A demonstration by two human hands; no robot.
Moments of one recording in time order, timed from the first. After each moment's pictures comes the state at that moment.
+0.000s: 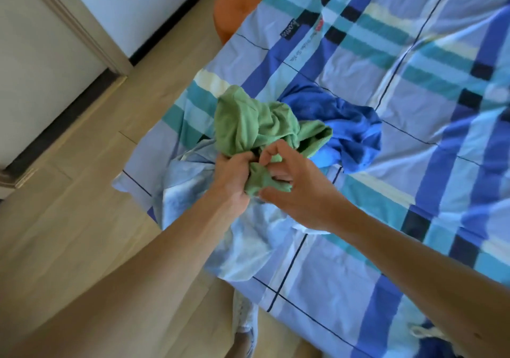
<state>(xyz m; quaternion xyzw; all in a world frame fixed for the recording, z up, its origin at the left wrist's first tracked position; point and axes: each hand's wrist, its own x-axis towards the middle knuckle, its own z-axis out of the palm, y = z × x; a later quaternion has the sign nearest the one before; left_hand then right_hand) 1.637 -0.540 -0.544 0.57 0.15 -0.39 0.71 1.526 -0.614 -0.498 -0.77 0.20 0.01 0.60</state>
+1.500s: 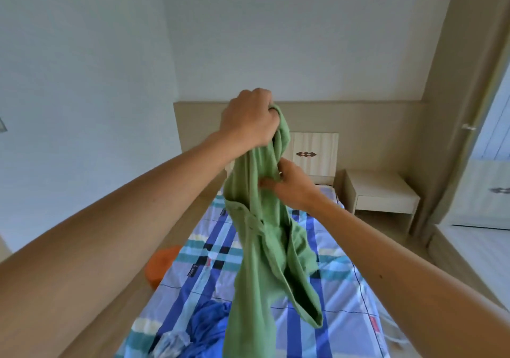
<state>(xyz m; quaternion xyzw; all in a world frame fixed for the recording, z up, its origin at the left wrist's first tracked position) 1.372 -0.659 0.236 0.69 -0.61 0.16 0.34 1.266 -0.723 0.116 -0.83 0.33 -0.32 0.32</state>
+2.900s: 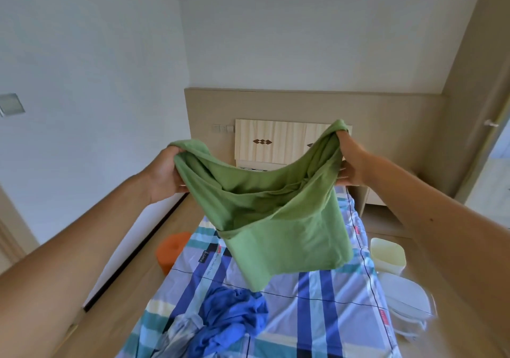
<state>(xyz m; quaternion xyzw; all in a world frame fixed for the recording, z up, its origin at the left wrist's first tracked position) 1.574 -0.582 0.130 0.62 -0.33 -0.42 0.58 1.260 -0.788 0.139 -0.52 0.52 -0.31 0.60</state>
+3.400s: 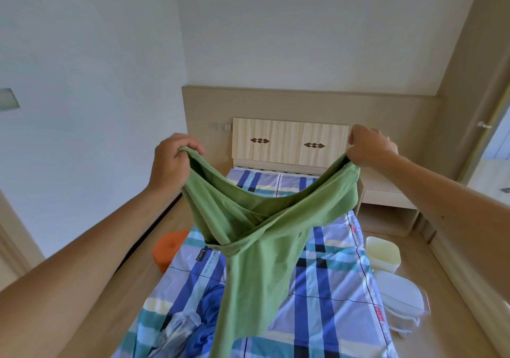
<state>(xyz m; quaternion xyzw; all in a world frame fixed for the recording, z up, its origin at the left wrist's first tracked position) 1.562 -0.580 0.117 0.65 -0.52 0.04 0.56 1.236 -0.784 0.158 -0.77 0.60 -0.21 0.02</state>
